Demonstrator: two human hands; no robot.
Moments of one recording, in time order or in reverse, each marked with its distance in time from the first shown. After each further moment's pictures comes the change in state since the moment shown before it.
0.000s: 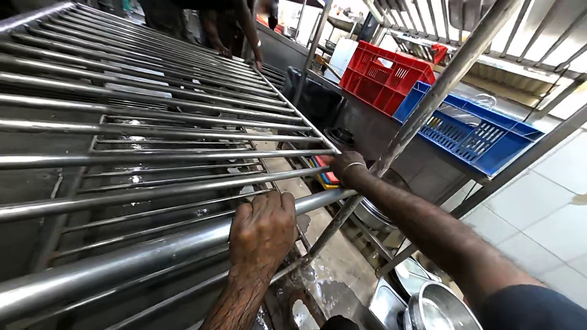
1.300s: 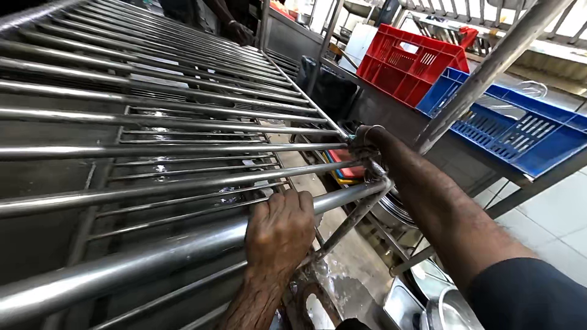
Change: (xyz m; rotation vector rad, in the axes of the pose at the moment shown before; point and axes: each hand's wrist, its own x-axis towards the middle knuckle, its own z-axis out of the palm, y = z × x) left_hand -0.002 -0.001 0.002 0.020 0.019 0.002; right_hand 0.144 0.060 -0.003 0.423 -0.164 0.067
